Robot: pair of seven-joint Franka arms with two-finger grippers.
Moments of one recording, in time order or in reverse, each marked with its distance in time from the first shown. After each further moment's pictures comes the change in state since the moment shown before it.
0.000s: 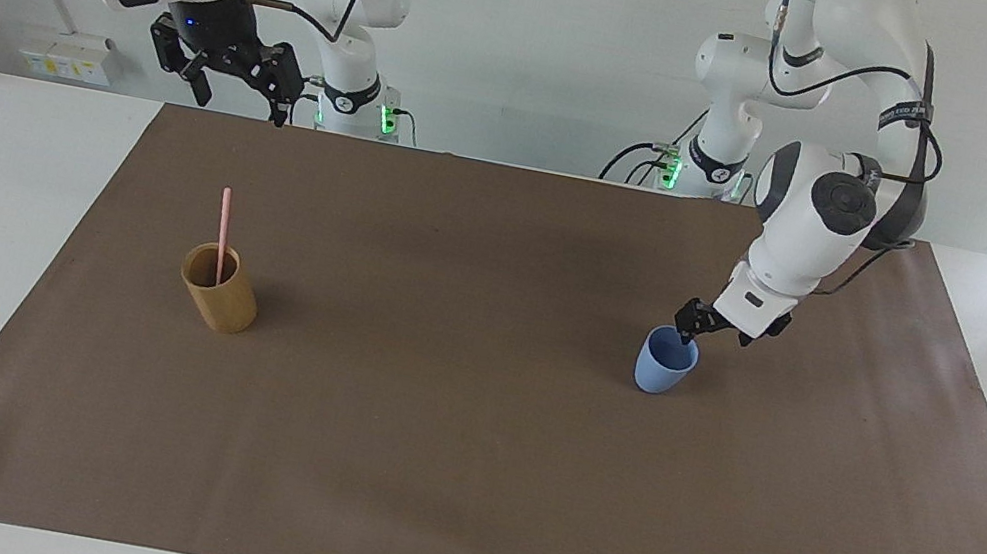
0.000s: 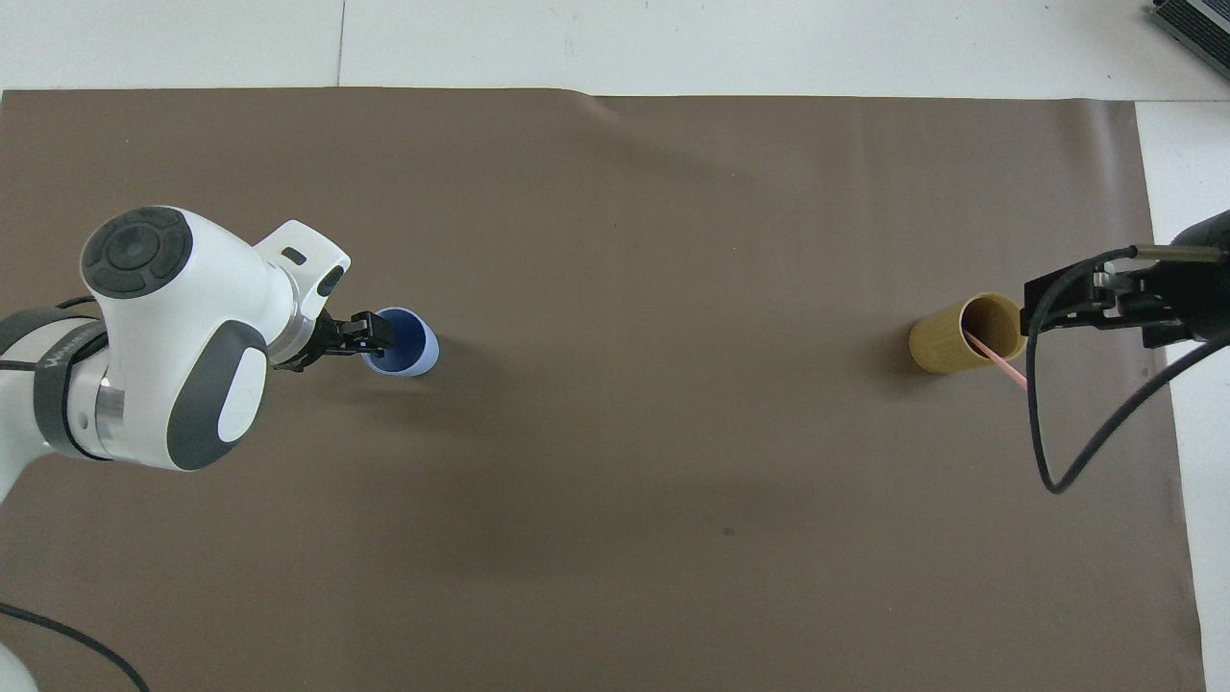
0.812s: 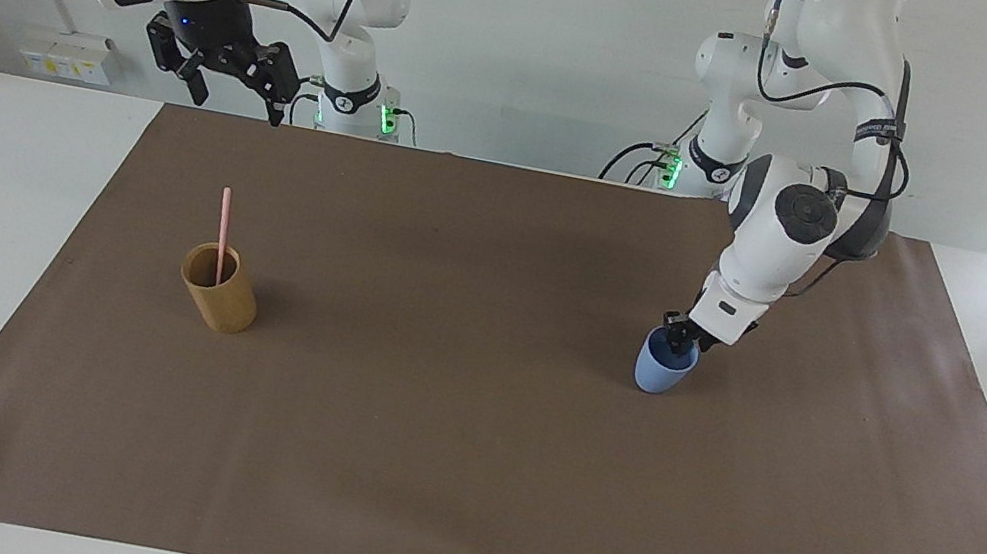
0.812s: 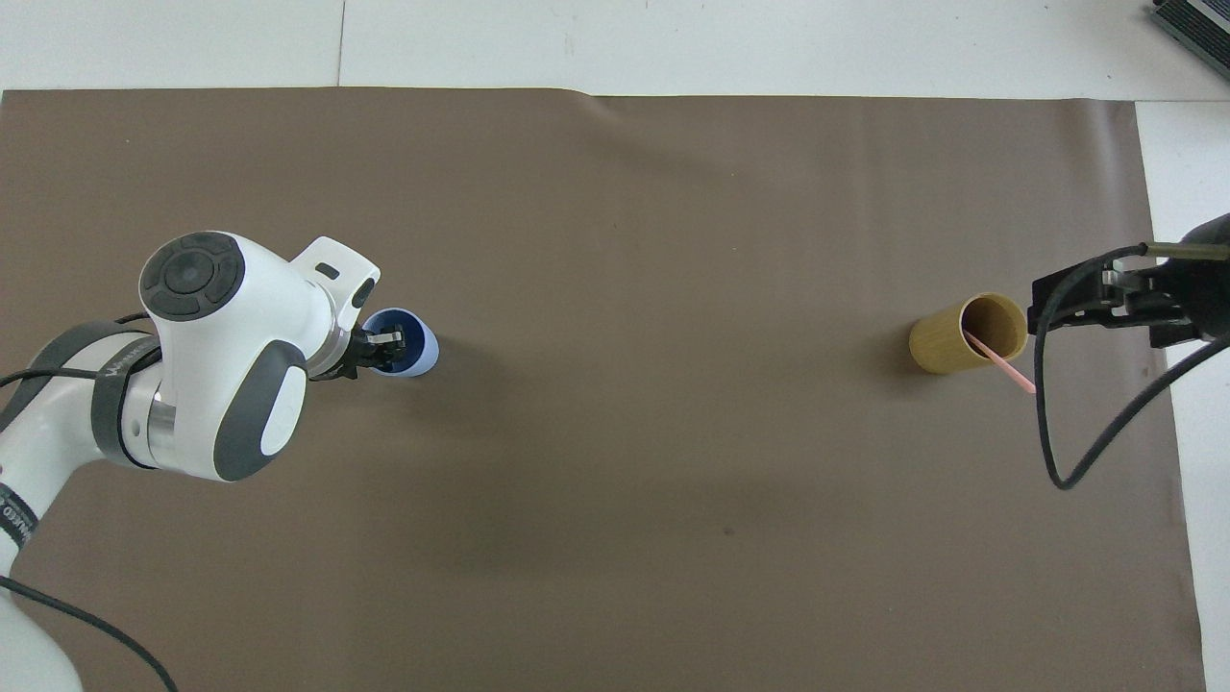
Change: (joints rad) left arm -0.034 0.017 -0.003 -0.042 -0.008 0.074 -0.084; right arm -0.014 0.000 -0.001 0.000 0.000 0.000 0.000
